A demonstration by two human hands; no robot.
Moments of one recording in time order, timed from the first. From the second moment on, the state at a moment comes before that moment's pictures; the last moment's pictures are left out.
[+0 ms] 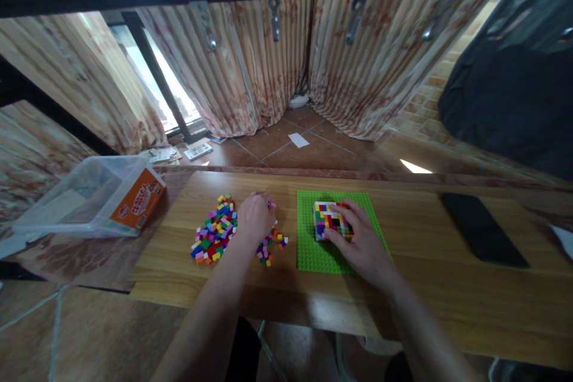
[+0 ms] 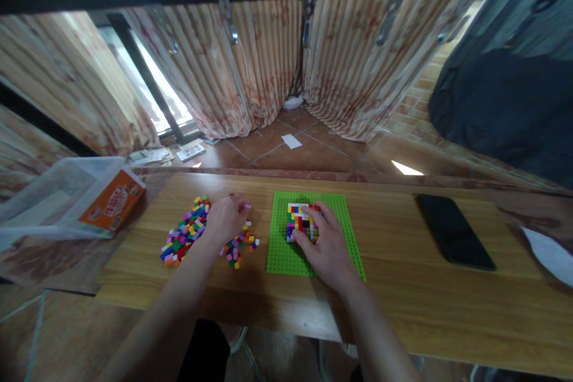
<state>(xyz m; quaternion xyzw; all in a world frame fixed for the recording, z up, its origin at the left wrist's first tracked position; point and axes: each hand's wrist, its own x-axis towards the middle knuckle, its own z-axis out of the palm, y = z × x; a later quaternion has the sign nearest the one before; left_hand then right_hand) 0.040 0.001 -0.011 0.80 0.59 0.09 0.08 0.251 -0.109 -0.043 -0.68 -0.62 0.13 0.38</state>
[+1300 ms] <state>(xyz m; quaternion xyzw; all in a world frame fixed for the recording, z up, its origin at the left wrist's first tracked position) 0.055 -0.011 -0.013 0.77 0.43 0.30 0.37 0.248 -0.112 -0.040 -0.68 -0.63 0.12 0.36</state>
